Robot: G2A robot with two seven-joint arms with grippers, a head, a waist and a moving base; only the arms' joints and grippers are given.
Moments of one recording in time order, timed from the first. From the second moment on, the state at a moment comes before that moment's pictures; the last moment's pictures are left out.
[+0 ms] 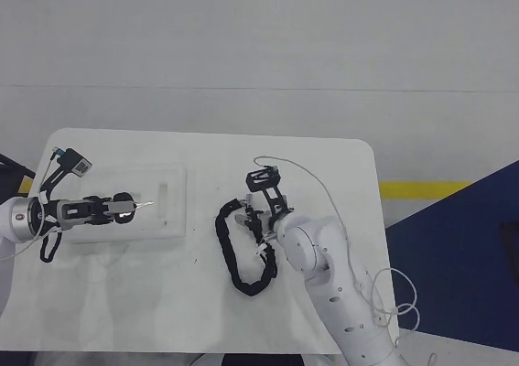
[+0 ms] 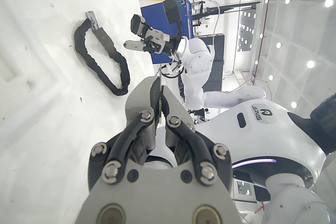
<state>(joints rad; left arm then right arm) 1.17 -0.82 -1.74 -1.48 -0.49 -0.17 -1.54 -1.05 -1.69 1.09 -1.61 -1.36 0.12 1.18</state>
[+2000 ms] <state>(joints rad) 1.17 -0.82 -1.74 -1.48 -0.49 -0.17 -1.54 -0.80 -1.73 1.17 -1.20 -1.08 0.00 1.14</state>
